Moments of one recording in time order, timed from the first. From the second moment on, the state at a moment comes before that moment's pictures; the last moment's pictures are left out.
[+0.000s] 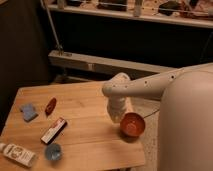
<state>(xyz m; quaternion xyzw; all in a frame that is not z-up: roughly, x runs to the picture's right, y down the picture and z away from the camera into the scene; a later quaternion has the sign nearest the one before) 0.035 0.177 0.777 -0.28 0.25 0.59 0.71</state>
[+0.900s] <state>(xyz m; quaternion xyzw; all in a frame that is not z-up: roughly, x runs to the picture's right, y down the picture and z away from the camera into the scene) 0.073 0.247 0.779 -0.29 0.33 0.59 0.67</state>
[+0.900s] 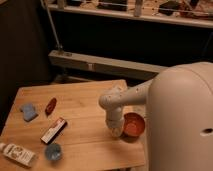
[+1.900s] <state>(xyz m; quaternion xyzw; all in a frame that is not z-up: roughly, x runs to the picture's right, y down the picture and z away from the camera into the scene) 0.202 0.275 0.717 -0.24 0.35 0.71 0.56</state>
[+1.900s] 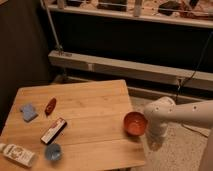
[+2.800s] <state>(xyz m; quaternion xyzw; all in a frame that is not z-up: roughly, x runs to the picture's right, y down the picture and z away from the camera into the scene) 0.033 0.231 0.758 -0.32 0.24 0.60 0.69</state>
